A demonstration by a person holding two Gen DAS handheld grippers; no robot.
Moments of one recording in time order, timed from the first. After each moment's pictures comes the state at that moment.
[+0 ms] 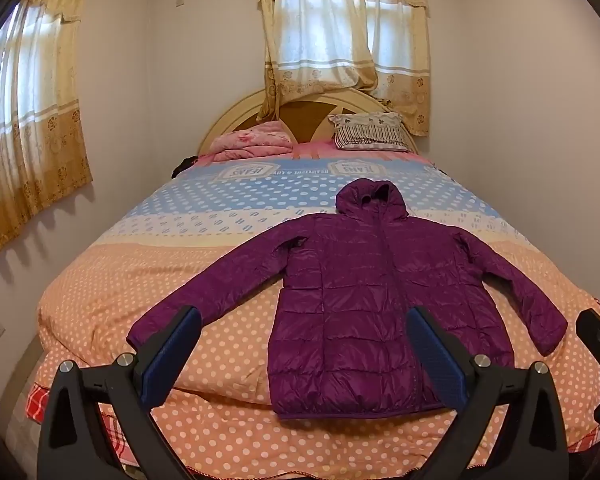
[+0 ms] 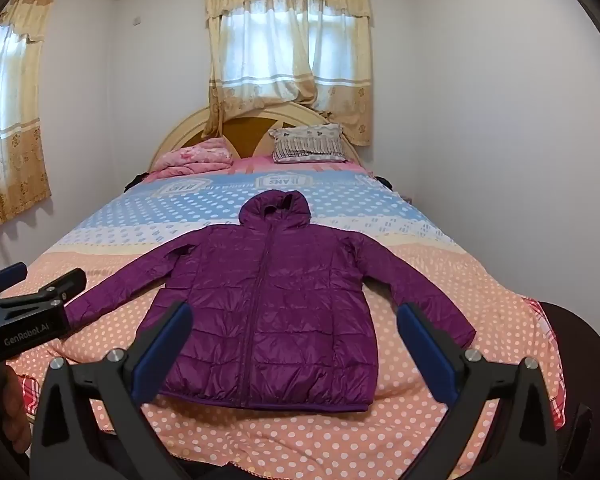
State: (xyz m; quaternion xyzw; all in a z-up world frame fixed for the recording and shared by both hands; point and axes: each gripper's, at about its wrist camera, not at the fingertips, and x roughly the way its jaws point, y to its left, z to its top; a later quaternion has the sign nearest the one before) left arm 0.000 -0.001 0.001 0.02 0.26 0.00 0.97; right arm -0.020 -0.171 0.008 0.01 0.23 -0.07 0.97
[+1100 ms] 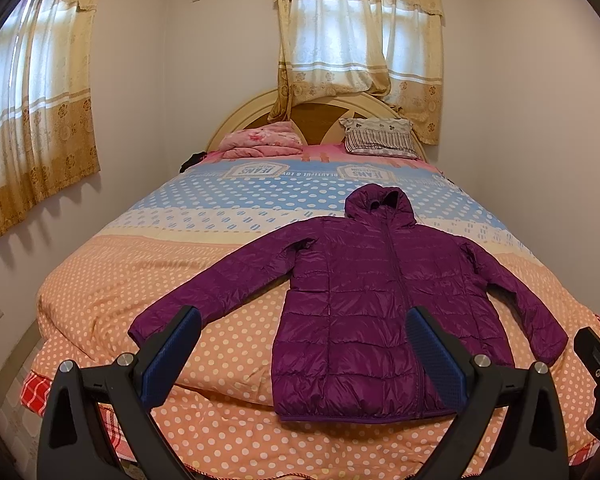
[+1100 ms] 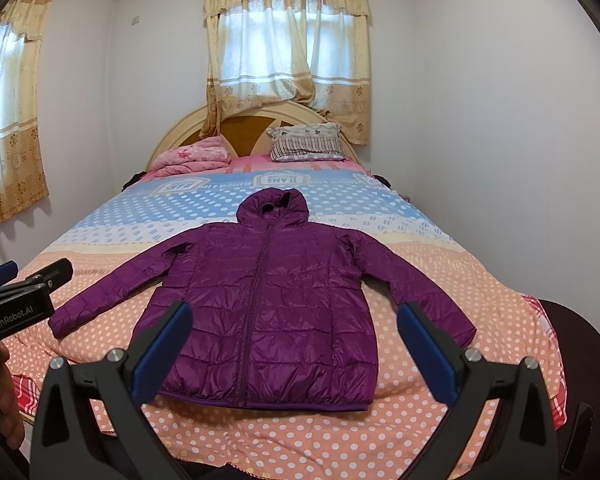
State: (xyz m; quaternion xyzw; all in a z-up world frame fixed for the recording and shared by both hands) left arm -0.001 0.009 0.001 -0.01 0.25 0.01 0.97; right arm -0.018 -0.174 0.004 0.01 0.23 -0.07 0.97
